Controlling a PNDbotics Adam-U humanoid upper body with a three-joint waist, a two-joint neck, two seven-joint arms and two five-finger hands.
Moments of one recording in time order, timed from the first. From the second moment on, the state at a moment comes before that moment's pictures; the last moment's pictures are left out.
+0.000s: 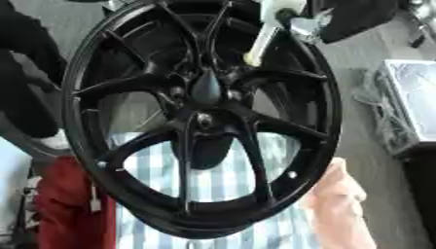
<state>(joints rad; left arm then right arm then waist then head) -0.22 0.58 0.18 -1.57 0.26 -0.08 -0.01 -0.65 -0.87 0.13 -1.93 0.02 0.43 0.39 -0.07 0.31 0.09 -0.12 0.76</state>
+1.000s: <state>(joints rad) -0.24 0.54 0.20 -1.61 0.28 -0.08 0.00 0.15 -0.64 -0.41 -1.98 0.10 0.31 -0.22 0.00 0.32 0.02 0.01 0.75</state>
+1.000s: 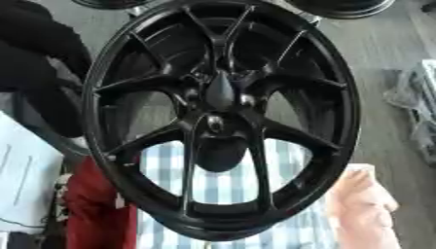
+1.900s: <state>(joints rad) -0.26 0.53 0.20 -1.63 0.29 -0.08 0.00 0.11 -0.53 -0.44 -1.98 -0.08 0.26 -0.53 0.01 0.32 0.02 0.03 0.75</state>
